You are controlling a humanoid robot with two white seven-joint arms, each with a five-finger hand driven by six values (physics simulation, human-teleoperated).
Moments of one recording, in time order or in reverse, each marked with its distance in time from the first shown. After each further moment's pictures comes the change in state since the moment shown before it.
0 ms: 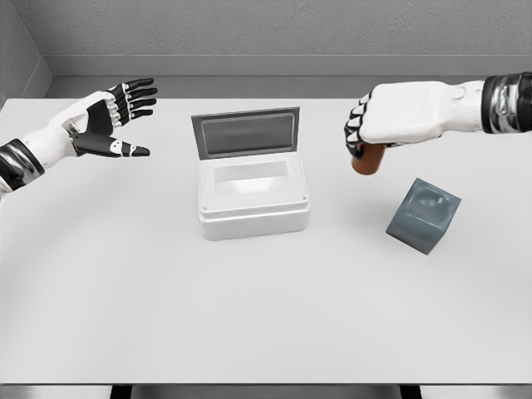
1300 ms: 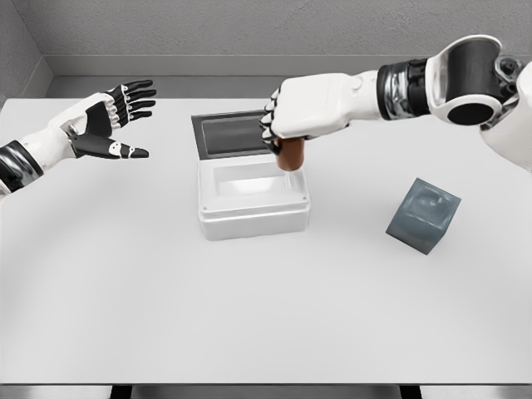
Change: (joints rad) left arm 0.009 0.005 0.004 -0.006 0.001 0.000 0.000; right arm -0.071 0.307 0.044 0.132 0.062 0.000 0.000
